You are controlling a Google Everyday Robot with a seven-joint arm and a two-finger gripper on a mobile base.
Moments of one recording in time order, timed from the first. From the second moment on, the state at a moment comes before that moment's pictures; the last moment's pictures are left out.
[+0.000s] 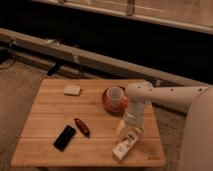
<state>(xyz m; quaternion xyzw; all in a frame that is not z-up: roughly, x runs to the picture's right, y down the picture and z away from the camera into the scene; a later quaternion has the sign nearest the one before) 0.130 0.251 0.751 -0.43 0.32 0.57 0.62</state>
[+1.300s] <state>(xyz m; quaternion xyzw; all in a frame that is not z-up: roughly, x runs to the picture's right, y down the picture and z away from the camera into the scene) 0.122 0.263 0.734 -0.51 0.35 0.61 0.50</state>
